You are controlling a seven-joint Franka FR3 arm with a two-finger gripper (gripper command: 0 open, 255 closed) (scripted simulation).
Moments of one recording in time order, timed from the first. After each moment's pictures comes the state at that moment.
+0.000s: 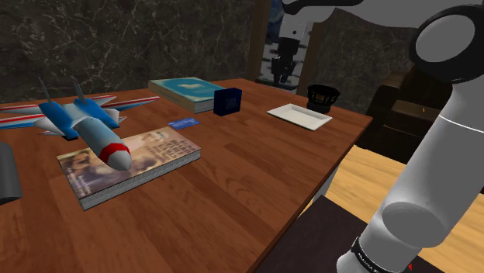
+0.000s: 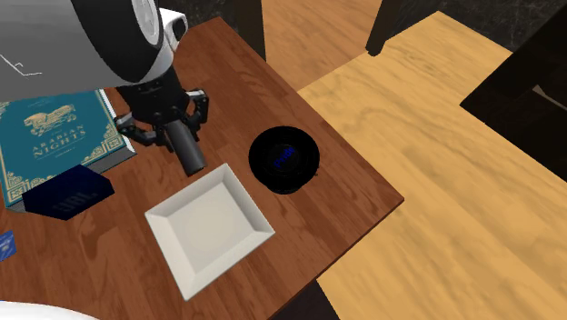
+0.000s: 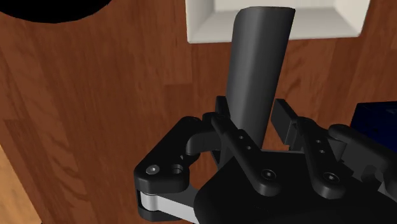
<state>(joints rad) -0.04 -0.01 -0.23 -1.57 0.07 1.53 -0.28</state>
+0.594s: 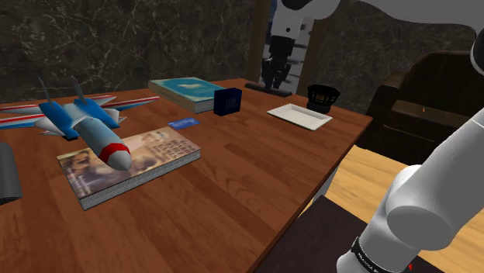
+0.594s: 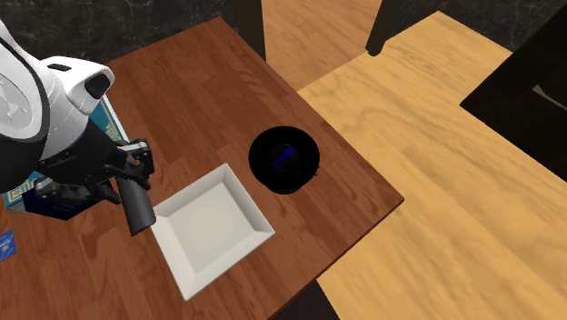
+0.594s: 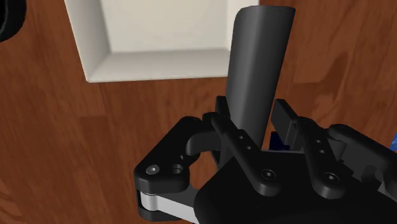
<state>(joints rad) 0.05 -0.22 -0.11 -1.81 0.06 1.58 -0.07</state>
